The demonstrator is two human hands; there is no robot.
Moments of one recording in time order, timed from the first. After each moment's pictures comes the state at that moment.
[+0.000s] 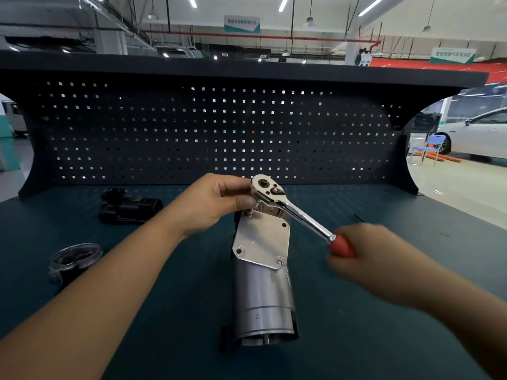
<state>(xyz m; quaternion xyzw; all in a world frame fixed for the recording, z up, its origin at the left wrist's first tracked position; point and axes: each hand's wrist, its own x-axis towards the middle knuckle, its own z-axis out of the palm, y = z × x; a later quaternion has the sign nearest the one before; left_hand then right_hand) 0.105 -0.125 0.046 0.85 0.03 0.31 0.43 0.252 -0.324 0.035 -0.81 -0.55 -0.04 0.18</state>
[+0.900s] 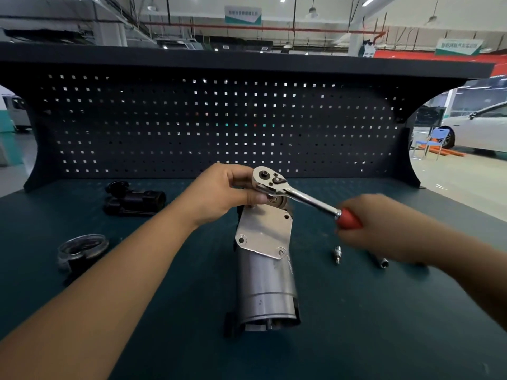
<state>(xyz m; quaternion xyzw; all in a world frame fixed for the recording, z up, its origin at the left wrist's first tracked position) 0.109 -0.134 0.047 0.84 0.06 0.32 0.43 0.273 -0.316 0.055 -0.81 -0.58 -0.05 0.11</state>
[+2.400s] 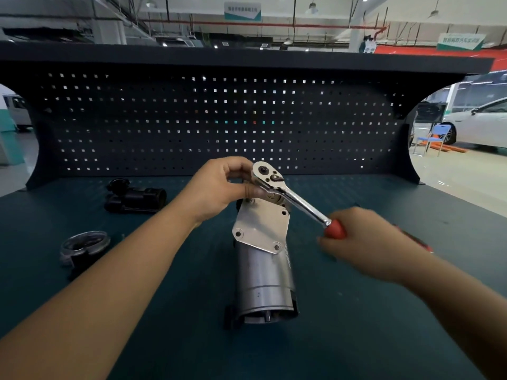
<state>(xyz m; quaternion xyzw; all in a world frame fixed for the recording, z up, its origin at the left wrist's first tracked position) 0.110 -0.133 0.044 0.82 0.08 0.36 0.43 0.251 -0.317 0.030 -0.82 -0.53 -0.01 0.21</state>
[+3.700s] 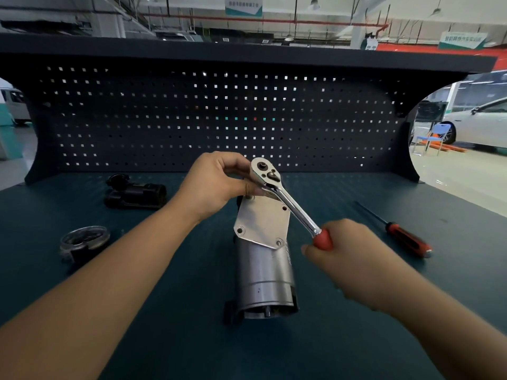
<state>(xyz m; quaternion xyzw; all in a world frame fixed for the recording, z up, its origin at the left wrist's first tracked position) 0.108 -0.138 0.042 0.80 0.10 0.42 0.41 0.221 -0.320 0.016 -0.83 -0.51 0.02 0.25</state>
